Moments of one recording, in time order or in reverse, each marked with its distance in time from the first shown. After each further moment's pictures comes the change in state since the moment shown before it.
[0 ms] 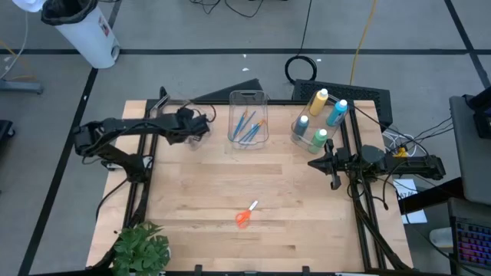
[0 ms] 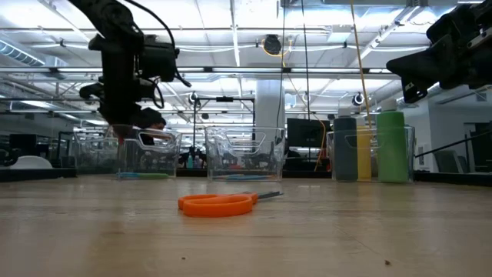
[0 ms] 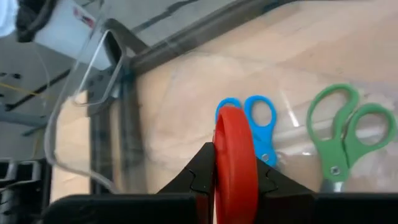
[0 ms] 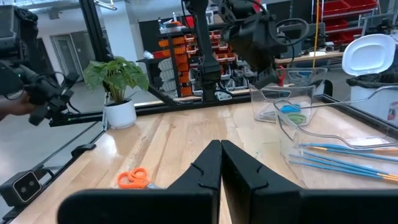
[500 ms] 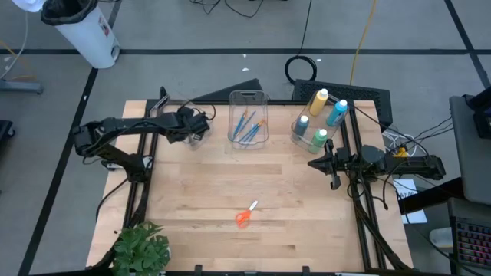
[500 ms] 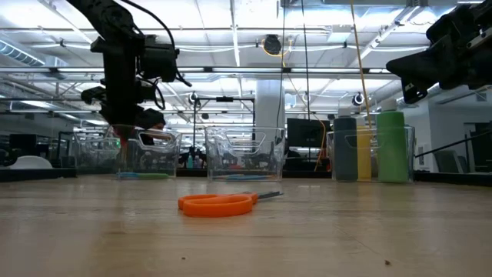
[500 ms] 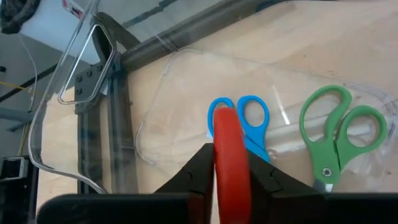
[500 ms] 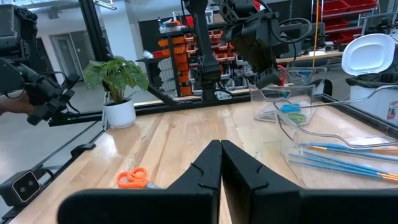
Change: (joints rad) left arm 0.023 0.001 -0.003 0.036 0.042 0.016; right arm 0.000 0.000 0.000 -0.010 0.002 0.001
